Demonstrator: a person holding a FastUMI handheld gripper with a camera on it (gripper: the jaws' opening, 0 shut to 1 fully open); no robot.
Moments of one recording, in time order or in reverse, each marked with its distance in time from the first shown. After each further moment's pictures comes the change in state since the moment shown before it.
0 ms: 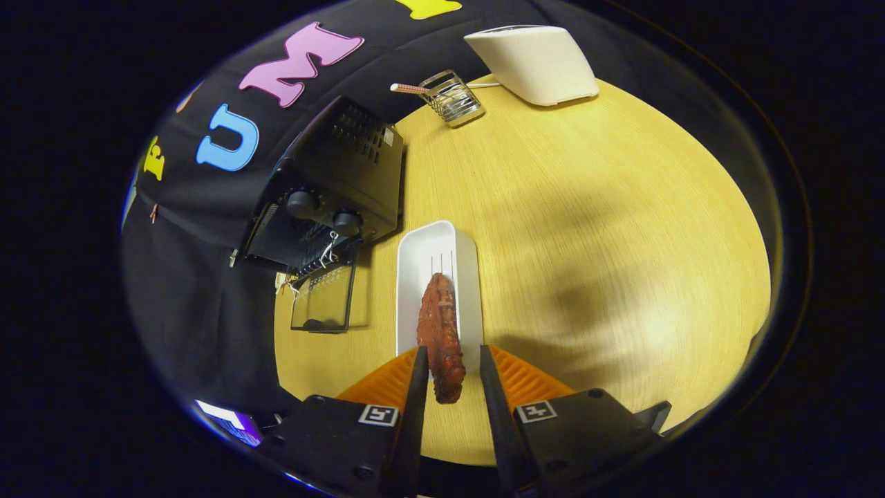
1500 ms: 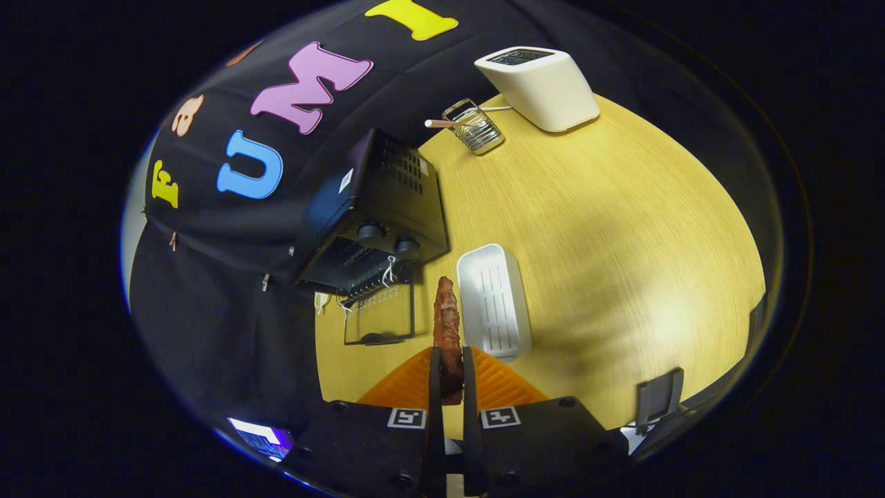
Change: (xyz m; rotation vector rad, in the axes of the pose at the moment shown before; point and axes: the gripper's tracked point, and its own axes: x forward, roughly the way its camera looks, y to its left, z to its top) arm -0.070 0.075 0.019 0.082 -0.091 0.094
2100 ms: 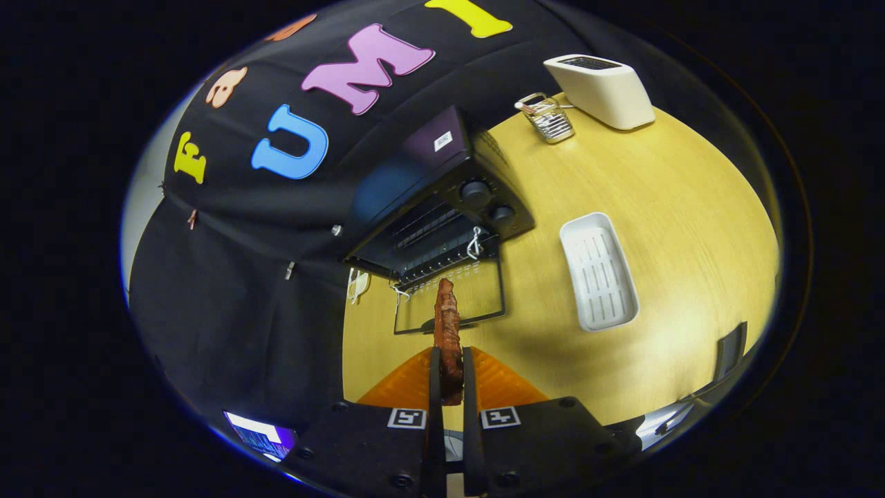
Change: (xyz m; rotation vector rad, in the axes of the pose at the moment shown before) arm 0.031 0.119 -0.071 -0.071 -0.024 0.076
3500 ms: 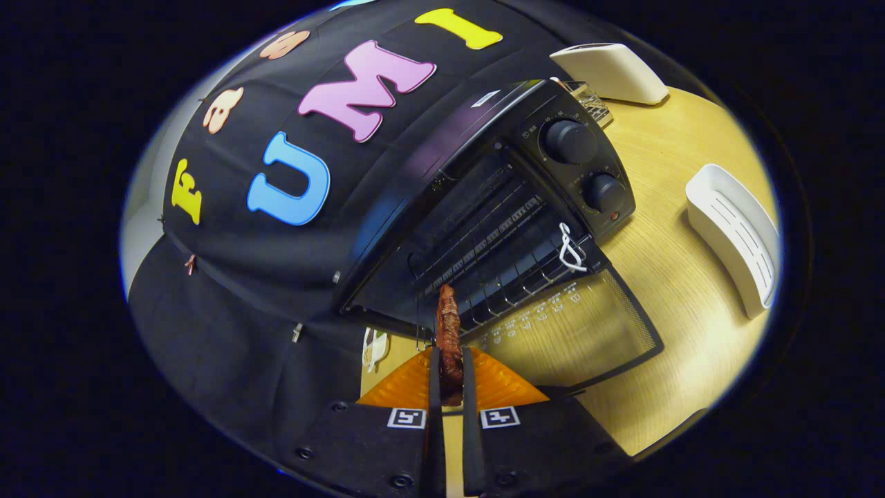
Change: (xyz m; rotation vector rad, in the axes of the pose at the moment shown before) arm 0.187 0.062 0.032 0.155 -0.341 0.087
